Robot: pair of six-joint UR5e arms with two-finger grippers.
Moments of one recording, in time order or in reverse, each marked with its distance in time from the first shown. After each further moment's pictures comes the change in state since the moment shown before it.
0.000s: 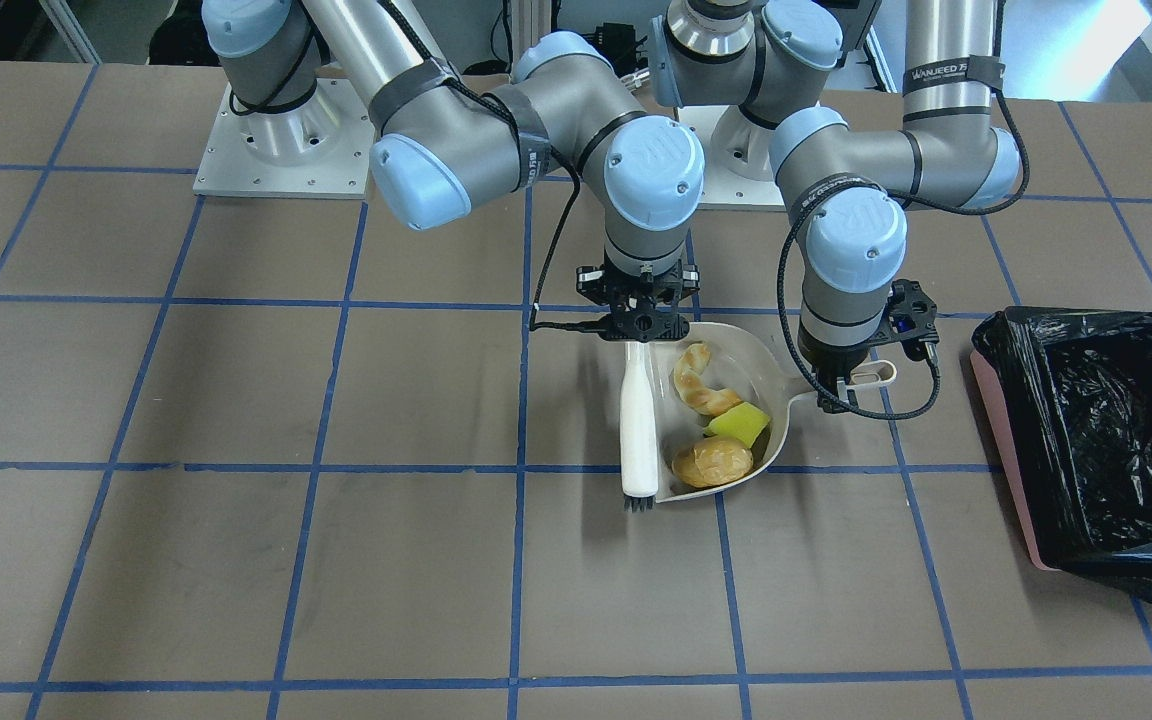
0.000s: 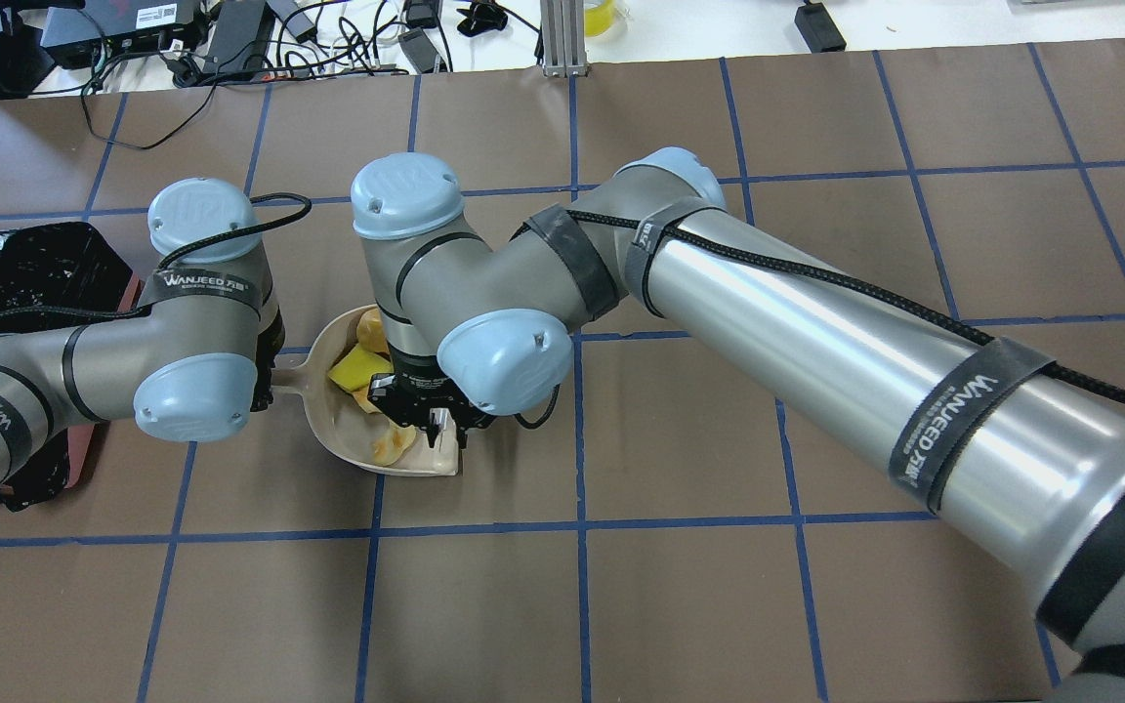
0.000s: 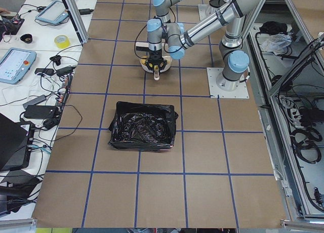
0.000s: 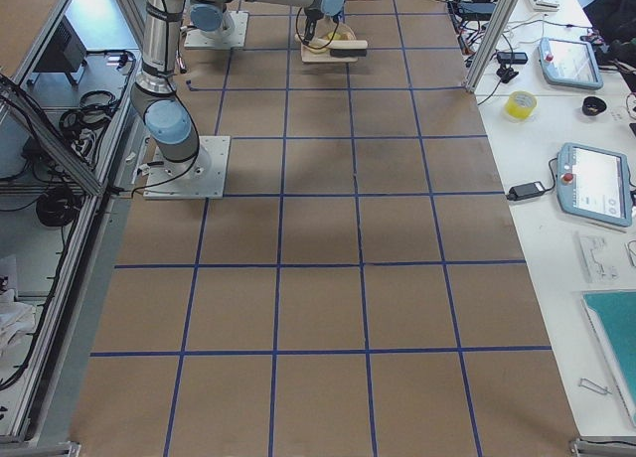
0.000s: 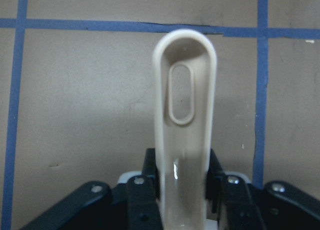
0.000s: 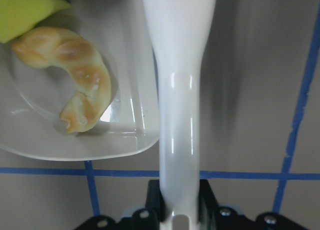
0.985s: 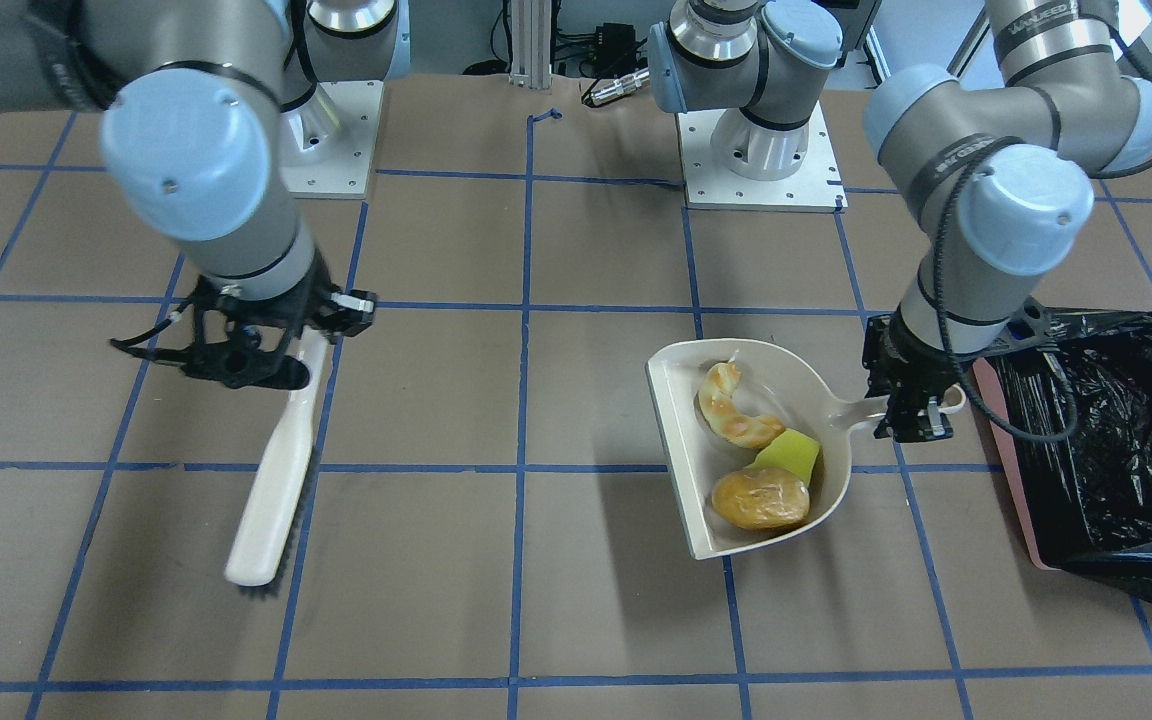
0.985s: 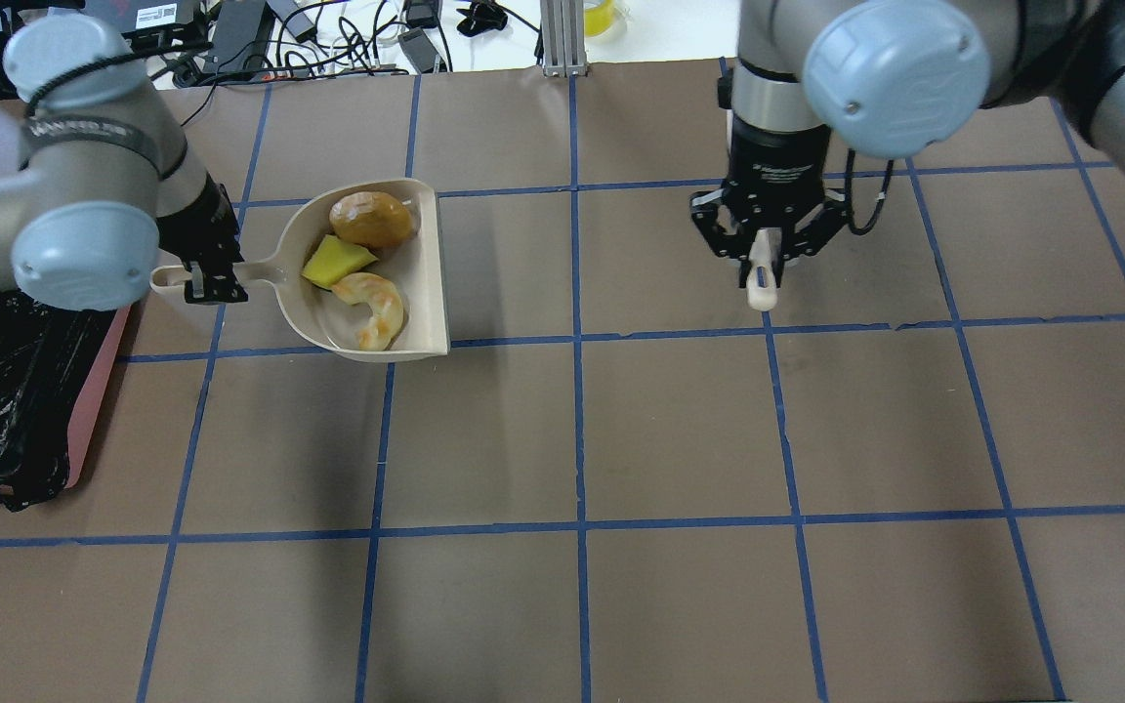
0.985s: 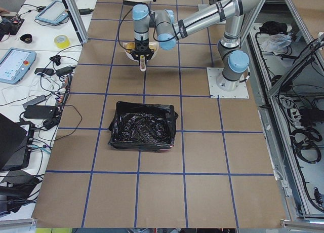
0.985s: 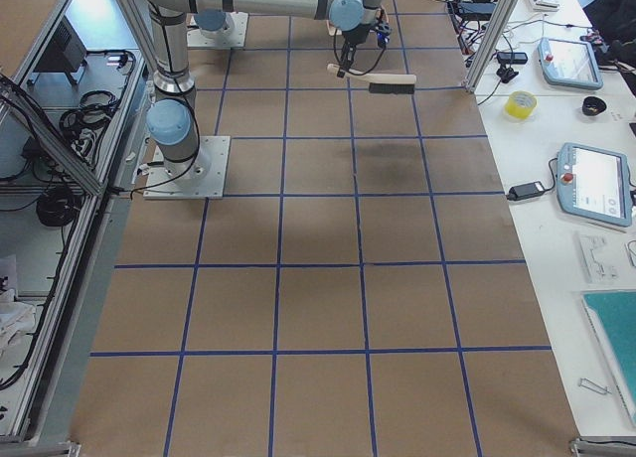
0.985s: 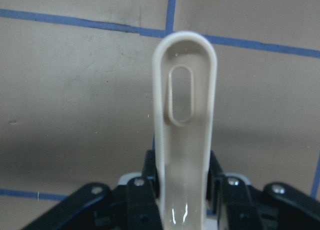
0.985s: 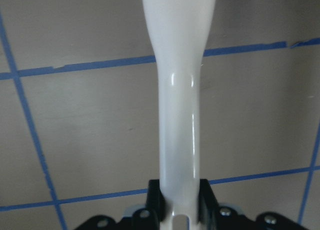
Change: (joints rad) left arm 0.110 0.004 0.336 -0.272 -0.194 0.014; right arm -0.548 -0.194 -0.026 0.312 -0.255 -0.465
